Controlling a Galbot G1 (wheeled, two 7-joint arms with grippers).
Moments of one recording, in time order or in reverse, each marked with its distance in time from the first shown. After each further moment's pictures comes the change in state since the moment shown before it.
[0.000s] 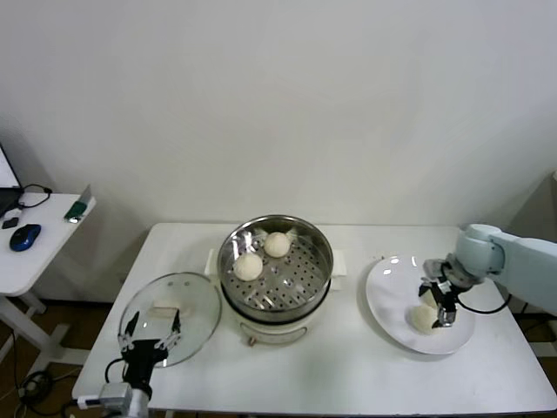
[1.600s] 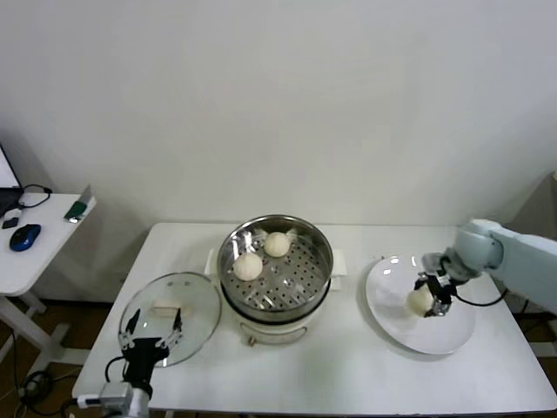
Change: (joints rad) left arm 0.005 0.002 0.009 -0.023 0.011 0.005 0.003; right arm 0.045 0.018 0.037 -0.007 -0.006 0.059 -0.030
